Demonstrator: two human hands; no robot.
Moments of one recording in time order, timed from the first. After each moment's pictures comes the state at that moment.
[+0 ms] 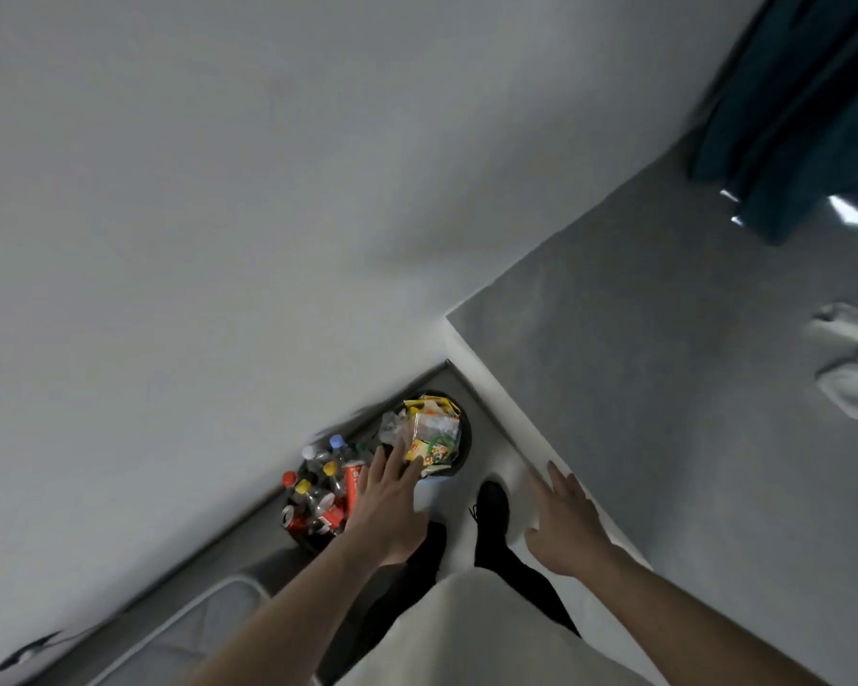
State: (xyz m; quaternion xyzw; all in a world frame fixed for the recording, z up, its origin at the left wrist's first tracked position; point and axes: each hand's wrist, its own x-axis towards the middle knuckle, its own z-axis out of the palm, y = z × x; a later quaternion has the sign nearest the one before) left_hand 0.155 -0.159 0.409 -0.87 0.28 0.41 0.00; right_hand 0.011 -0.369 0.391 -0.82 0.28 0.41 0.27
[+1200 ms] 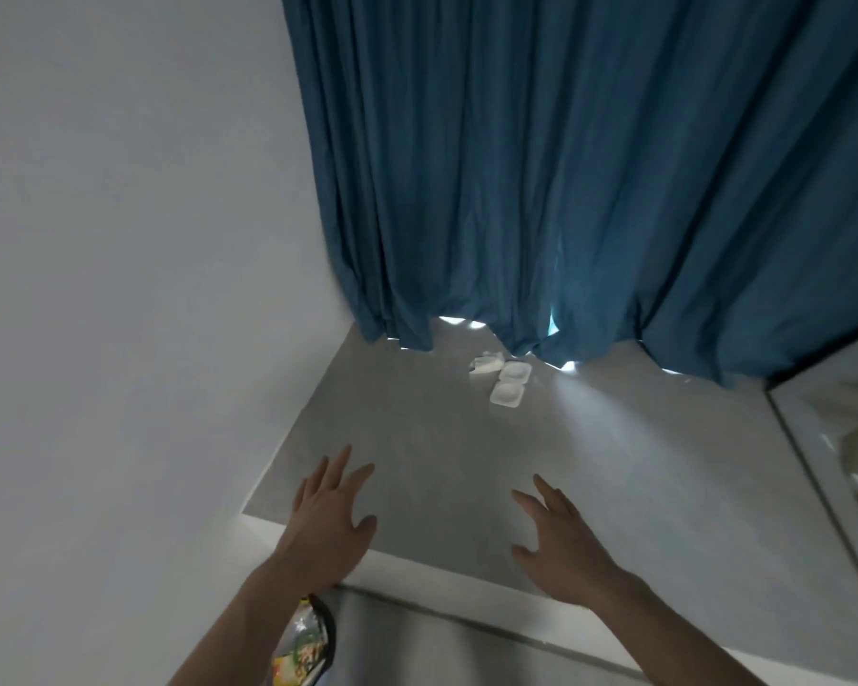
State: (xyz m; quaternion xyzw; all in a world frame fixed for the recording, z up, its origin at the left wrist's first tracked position) left_hand 0.017 -0.285 0.622 -0.78 0.59 0.20 -0.09; right_hand -0.285 -0.383 0.591 -0.79 0.54 0.05 0.28
